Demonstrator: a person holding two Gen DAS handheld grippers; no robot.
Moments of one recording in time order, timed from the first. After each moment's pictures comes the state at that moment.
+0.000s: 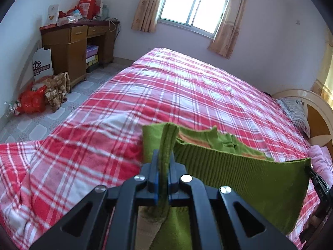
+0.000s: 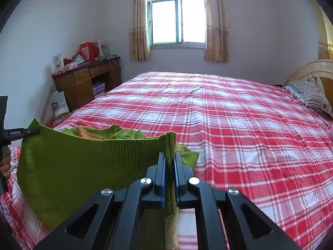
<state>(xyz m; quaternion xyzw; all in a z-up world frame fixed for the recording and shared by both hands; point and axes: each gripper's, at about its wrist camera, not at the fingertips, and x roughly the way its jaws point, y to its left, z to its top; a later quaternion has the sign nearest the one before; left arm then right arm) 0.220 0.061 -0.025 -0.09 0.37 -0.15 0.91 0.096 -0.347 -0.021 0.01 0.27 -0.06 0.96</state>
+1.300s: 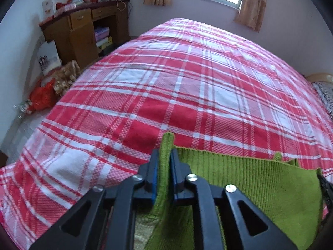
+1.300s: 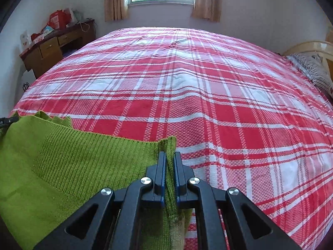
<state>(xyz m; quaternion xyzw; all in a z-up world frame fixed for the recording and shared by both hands) 0.364 -0.021 -0.098 -0.01 0.45 -0.04 0.89 0.275 -0.415 -0.127 0.03 0.41 -0.11 0.90</state>
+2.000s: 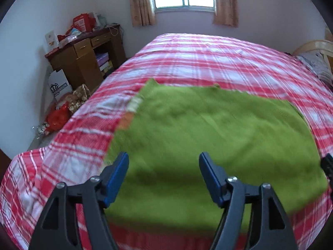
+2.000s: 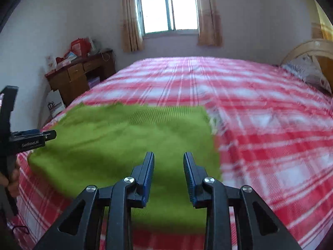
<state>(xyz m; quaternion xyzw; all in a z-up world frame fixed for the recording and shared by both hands) 0.167 -0.051 -0.063 0.08 0.39 -0.06 0.92 0.073 -0.304 -0.086 0.06 0.31 -0.08 0.94</state>
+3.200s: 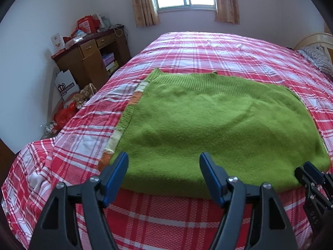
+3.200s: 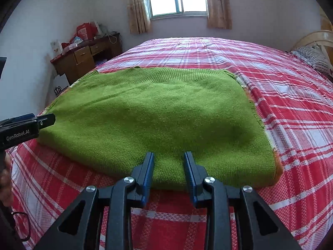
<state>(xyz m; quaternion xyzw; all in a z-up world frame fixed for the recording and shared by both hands) 0.123 -0.040 -0.069 0.09 0.38 -0.03 0.92 0.063 -0.268 -0.129 0.07 0.36 -0.05 0.93</state>
